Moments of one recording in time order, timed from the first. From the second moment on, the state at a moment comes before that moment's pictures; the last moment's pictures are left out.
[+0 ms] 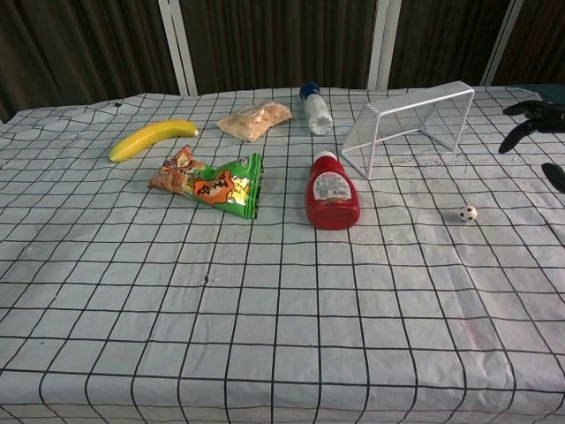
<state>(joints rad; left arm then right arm) -0.27 -1.18 0.13 -1.34 1.63 1.48 -0.29 0.44 -1.32 0.03 -1.41 -1.43 1.15 -0.01</state>
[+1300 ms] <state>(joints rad) -0.23 -1.19 0.09 -1.30 1.68 1.47 -0.35 0.48 -1.63 0.10 -1.03 -1.32 1.00 -0.09</state>
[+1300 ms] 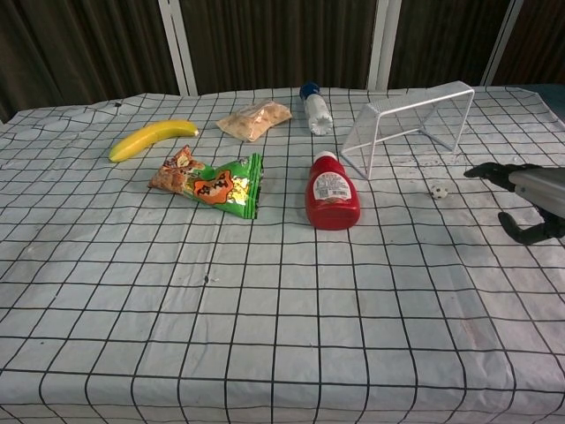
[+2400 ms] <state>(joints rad) -0.14 -1.10 0.07 -1.52 1.63 1.56 -0.12 0.14 -1.23 -0.05 -1.72 -1.54 1.58 -0.45</state>
